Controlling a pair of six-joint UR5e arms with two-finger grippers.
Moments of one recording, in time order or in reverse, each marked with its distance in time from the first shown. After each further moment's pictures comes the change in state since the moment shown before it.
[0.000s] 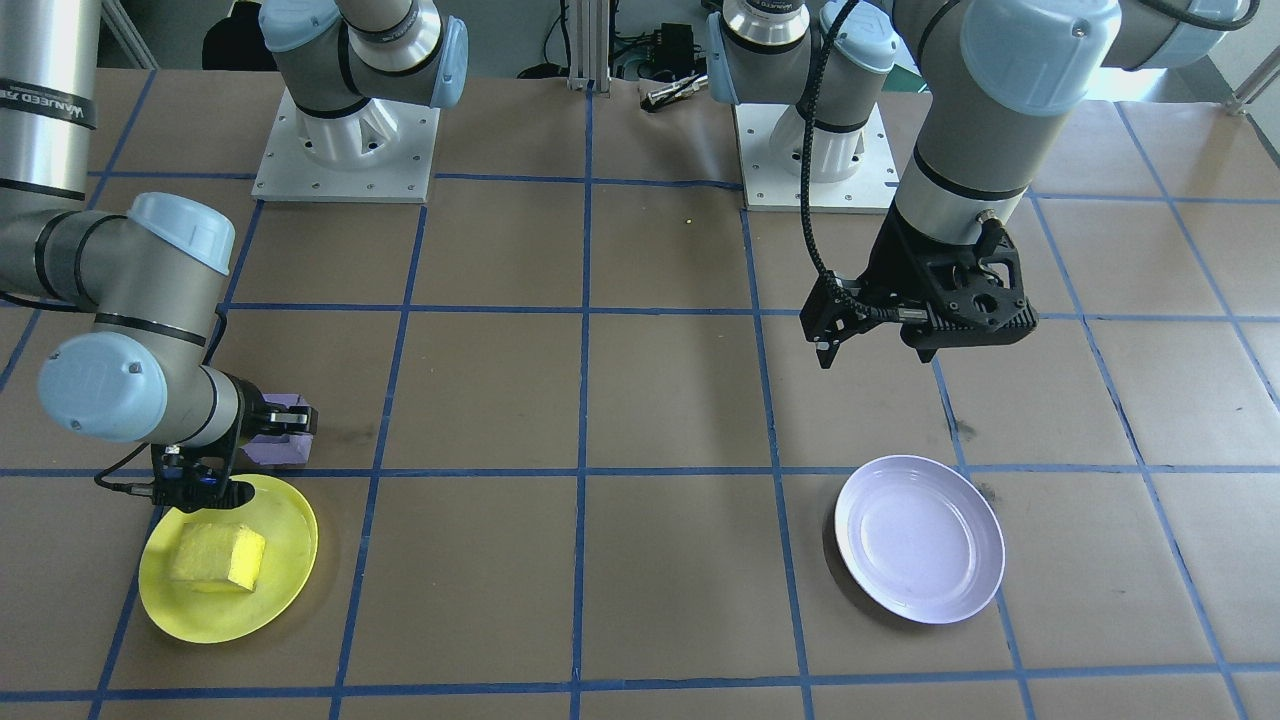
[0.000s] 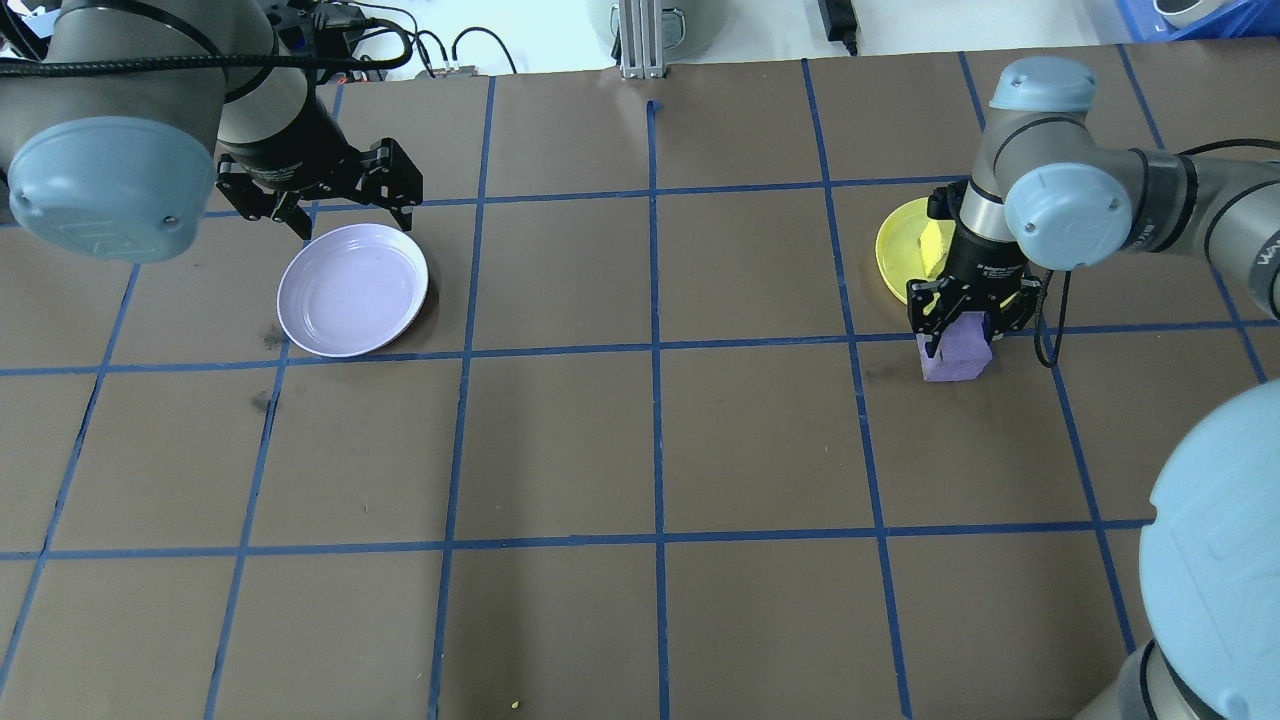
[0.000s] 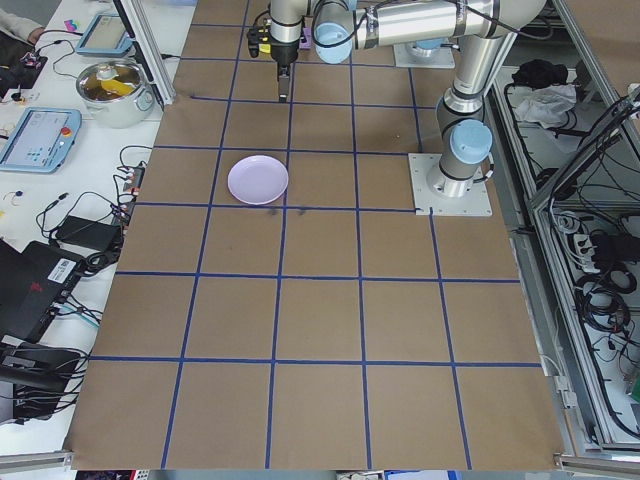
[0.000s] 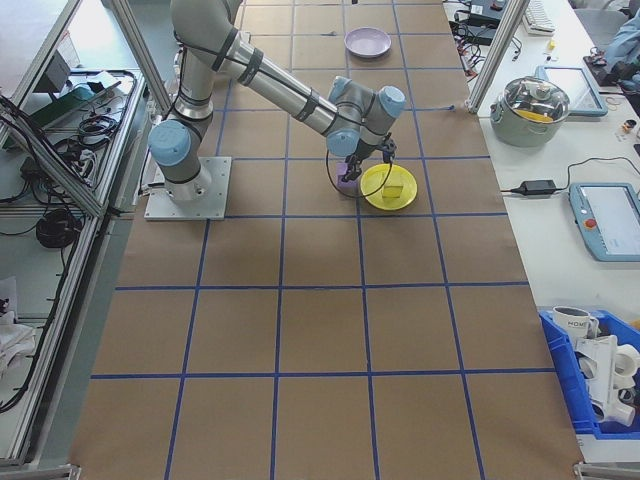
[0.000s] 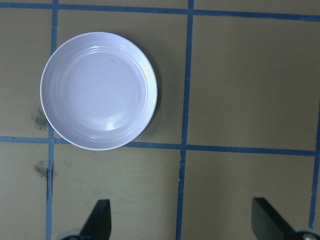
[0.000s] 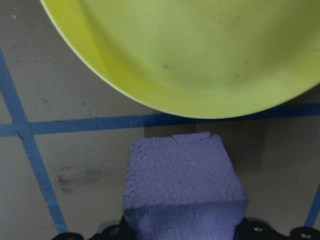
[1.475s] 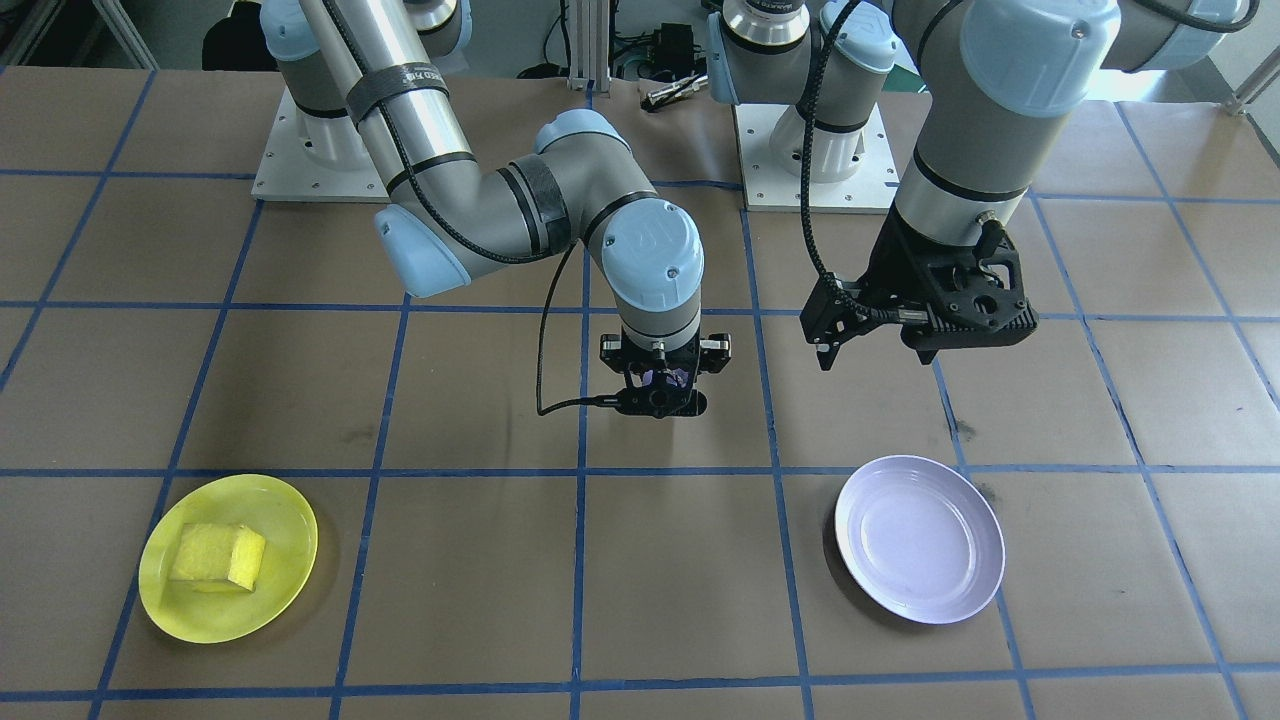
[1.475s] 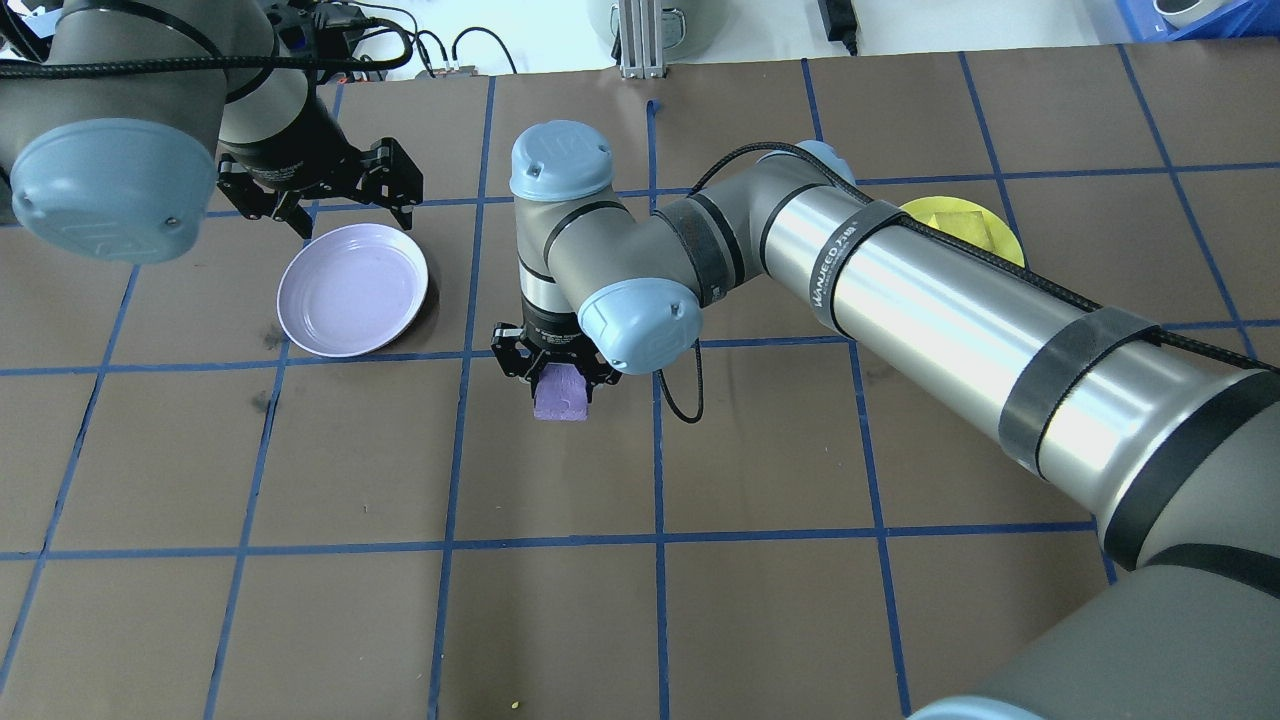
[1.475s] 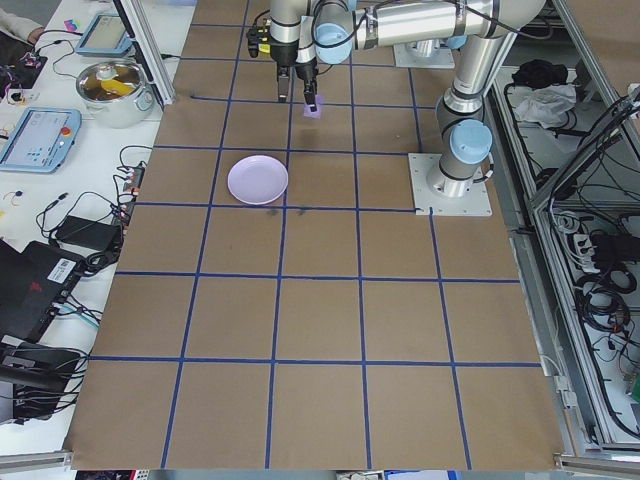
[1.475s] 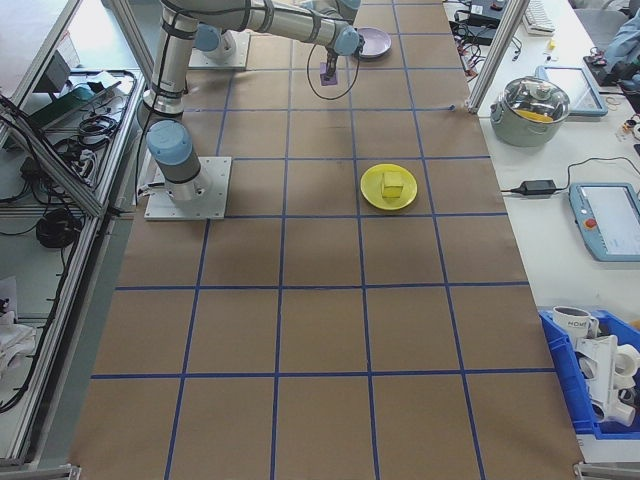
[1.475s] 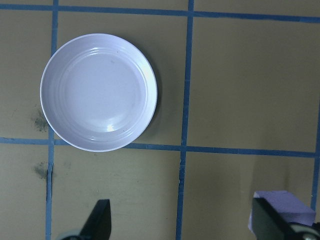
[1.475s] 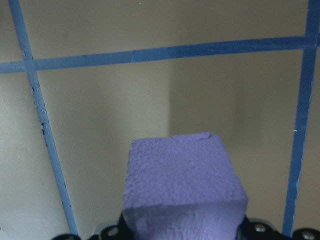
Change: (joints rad) left arm 0.000 -0.001 -0.002 0.008 0.000 0.000; right arm 0.677 0.112 -0.228 -0.111 0.298 0.662
